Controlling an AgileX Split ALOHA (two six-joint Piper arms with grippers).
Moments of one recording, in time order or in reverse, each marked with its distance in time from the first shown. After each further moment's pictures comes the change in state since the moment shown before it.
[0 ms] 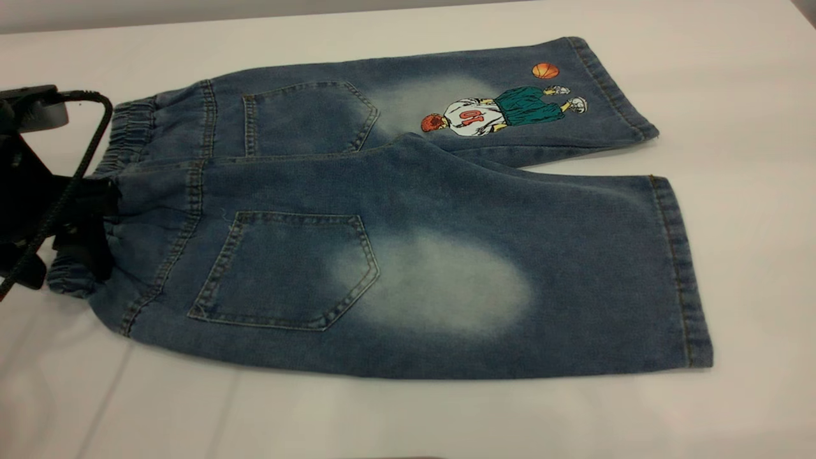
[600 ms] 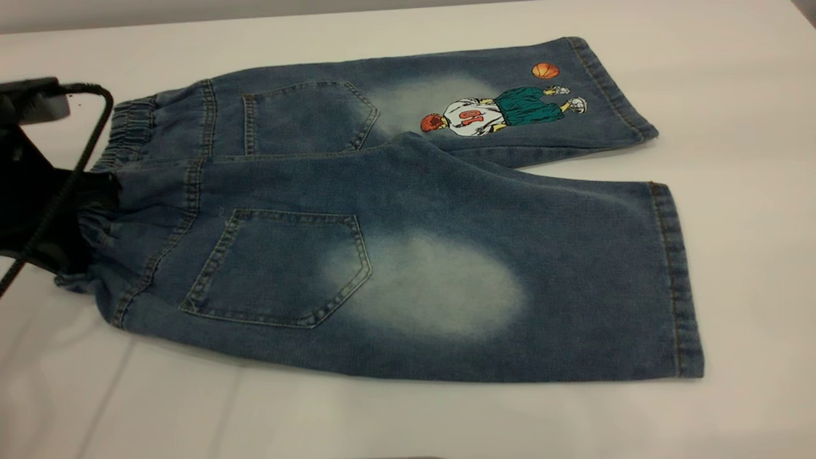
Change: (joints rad) left arm 0.000 -0.023 -0.010 0.000 0.014 0.014; right arm 0.000 0.005 -0.055 0.027 0.032 -0.071
